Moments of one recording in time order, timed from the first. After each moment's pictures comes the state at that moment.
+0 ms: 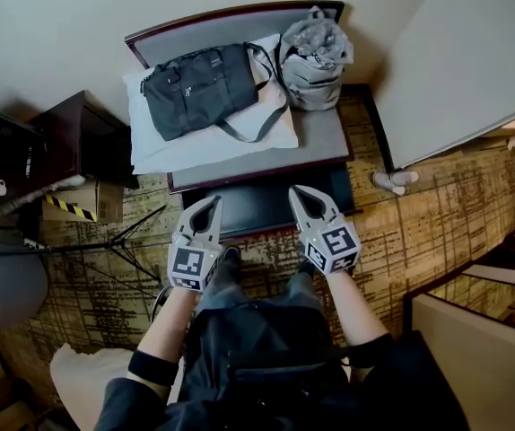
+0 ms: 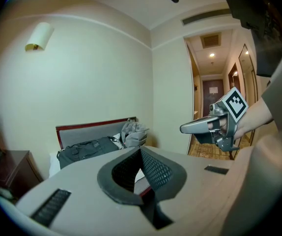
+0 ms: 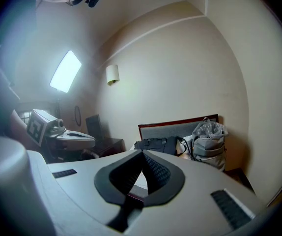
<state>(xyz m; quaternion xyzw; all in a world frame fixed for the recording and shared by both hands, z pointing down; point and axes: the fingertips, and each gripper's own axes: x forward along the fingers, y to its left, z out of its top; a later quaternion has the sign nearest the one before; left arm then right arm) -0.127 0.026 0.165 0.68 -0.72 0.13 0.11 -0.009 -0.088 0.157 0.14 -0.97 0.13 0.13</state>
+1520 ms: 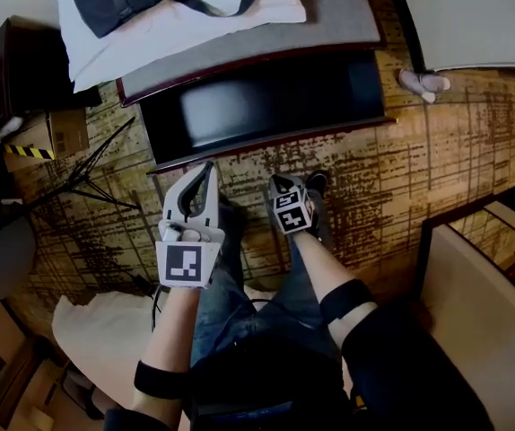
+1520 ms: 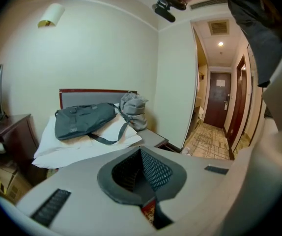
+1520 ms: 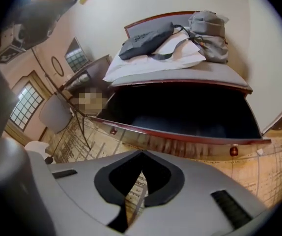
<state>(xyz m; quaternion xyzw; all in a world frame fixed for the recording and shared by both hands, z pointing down) -0.050 0.063 0.360 0.64 -0.73 0.13 0.20 0.089 0.088 0.650 0.12 -0.83 0.24 0.49</state>
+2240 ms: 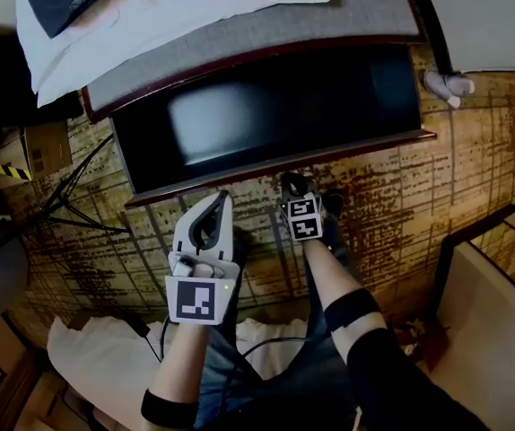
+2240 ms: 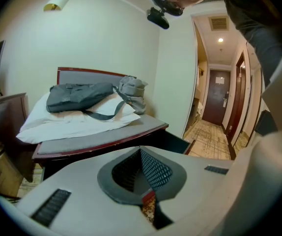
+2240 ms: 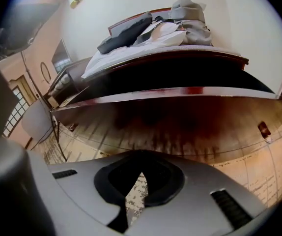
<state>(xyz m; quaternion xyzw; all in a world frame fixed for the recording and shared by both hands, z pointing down) -0.038 0.058 0.525 0.65 -0.72 0.12 0.23 0.078 0.039 0.826 0.20 -0.85 0.24 0.42</state>
